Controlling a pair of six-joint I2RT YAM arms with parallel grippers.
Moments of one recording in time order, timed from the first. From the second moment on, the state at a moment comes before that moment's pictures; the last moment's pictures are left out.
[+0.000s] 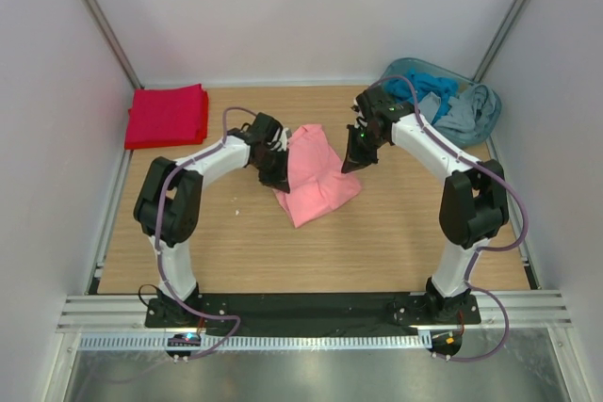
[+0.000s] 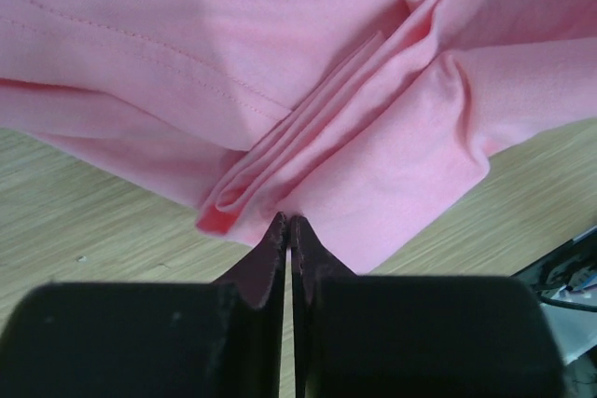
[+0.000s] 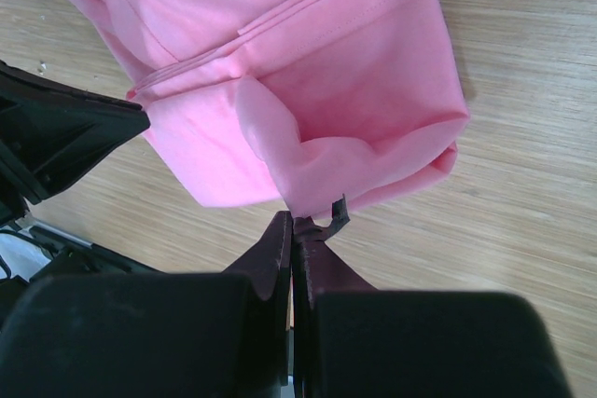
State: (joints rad) left arm -0.48 1.90 1.34 -0.61 0.33 -0.37; right arm 0.39 1.81 1.52 -0.87 -0.27 0.47
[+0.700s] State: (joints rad) left arm -0.47 1.77 1.44 -0.71 0.17 -0.42; right arm 0.37 1.90 1.69 -0.87 -0.27 0.47
